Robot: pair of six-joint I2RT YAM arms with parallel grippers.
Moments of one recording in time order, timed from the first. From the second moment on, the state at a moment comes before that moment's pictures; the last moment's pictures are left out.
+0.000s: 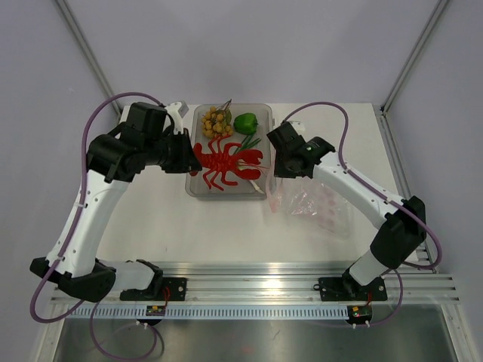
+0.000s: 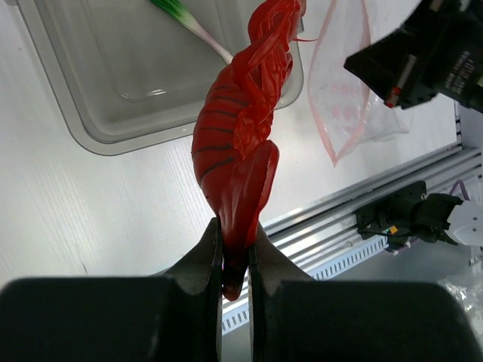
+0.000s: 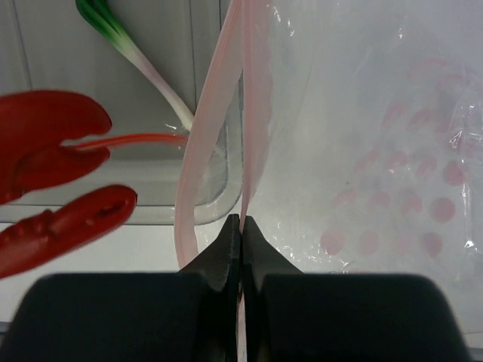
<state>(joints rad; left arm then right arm) -0.46 1.30 1.78 -1.27 0.18 -0.41 0.67 1.58 1.48 -0.88 0.30 0.65</state>
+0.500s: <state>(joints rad) -0.46 1.26 1.78 -1.26 0.28 -0.41 0.65 1.64 1.51 -0.89 0.36 0.61</state>
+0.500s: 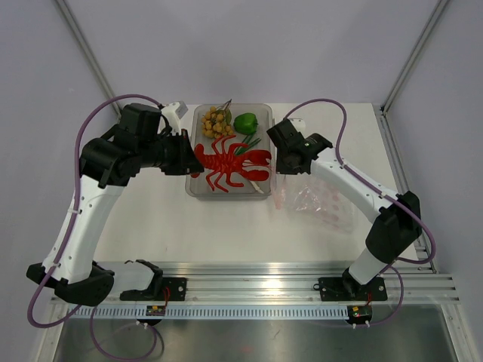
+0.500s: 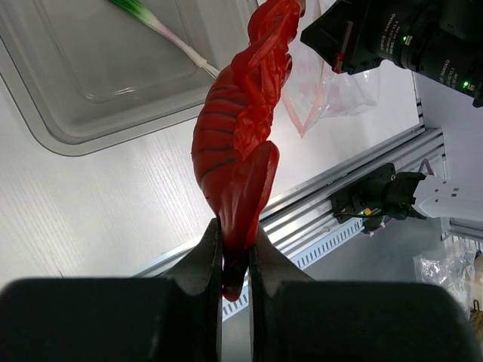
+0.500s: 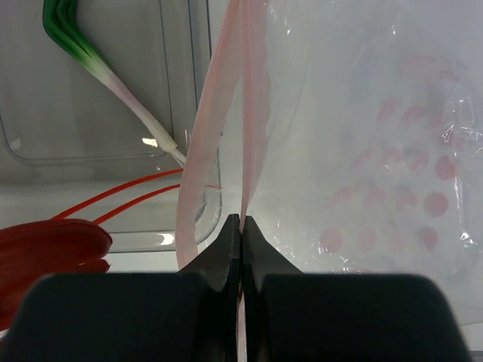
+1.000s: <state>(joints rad) -0.45 1.23 1.80 -1.26 0.30 -0.41 0.59 1.64 1.50 -0.88 0.35 0.59</state>
